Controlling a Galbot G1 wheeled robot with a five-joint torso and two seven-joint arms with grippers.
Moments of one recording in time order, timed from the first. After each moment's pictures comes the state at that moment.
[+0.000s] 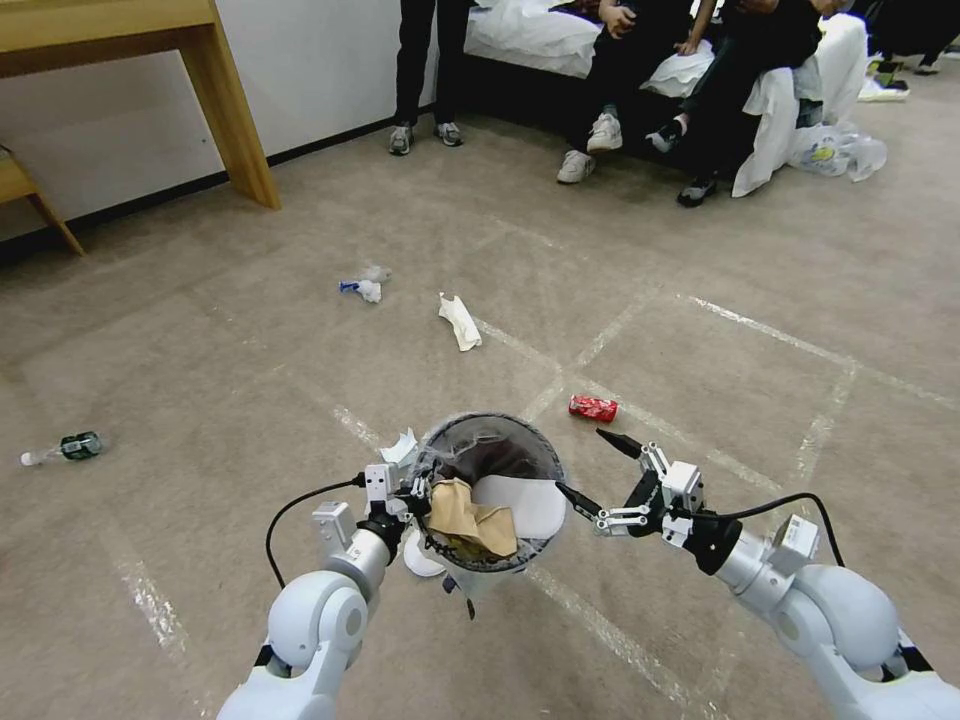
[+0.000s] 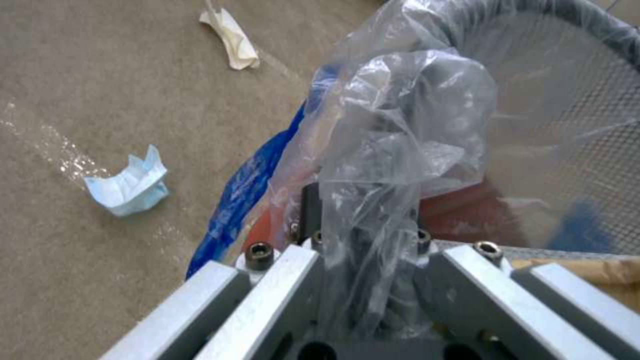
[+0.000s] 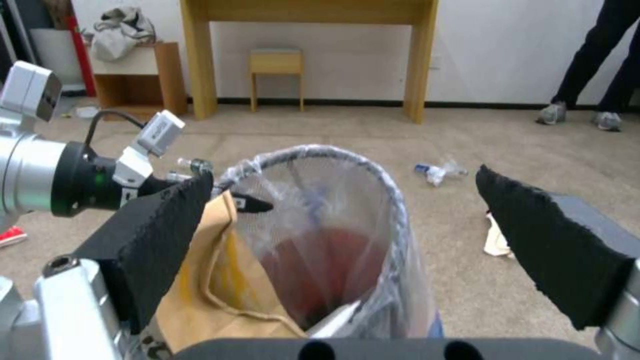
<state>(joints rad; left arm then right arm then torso) 1.31 -1.41 -0.38 -1.93 -0.50 0.39 0.01 -1.44 1.02 0.57 2.00 0.52 0.06 -0.68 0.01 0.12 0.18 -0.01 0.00</state>
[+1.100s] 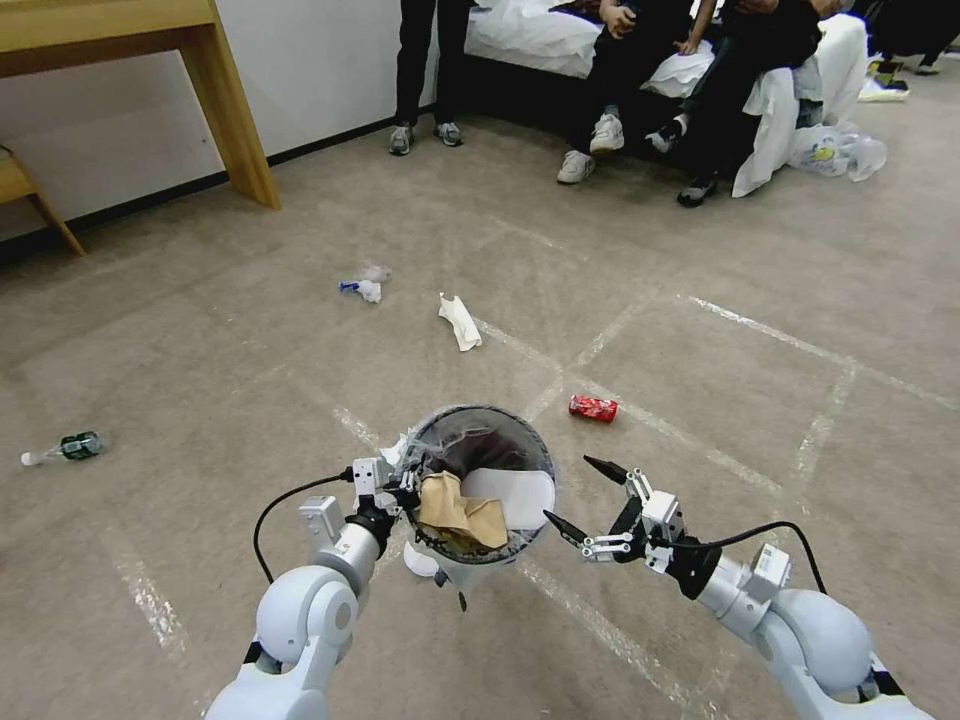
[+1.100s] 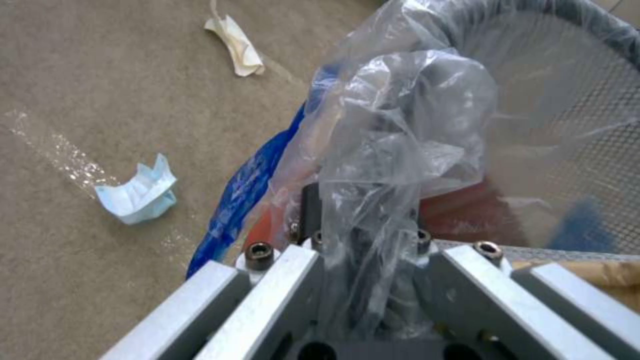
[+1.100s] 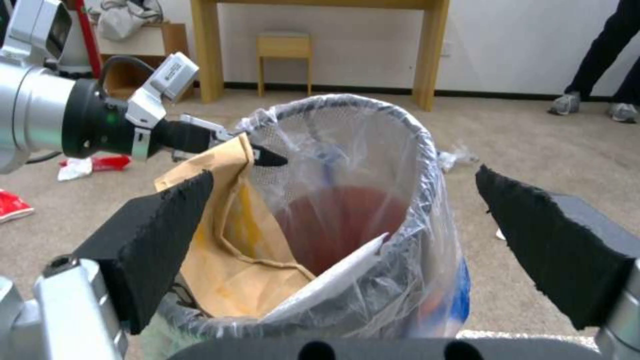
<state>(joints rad) 1.30 -1.41 -0.40 -1.94 -0.50 0.41 0.02 -1.44 1.08 0.55 1.94 0.42 0.11 -0.74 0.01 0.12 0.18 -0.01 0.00</state>
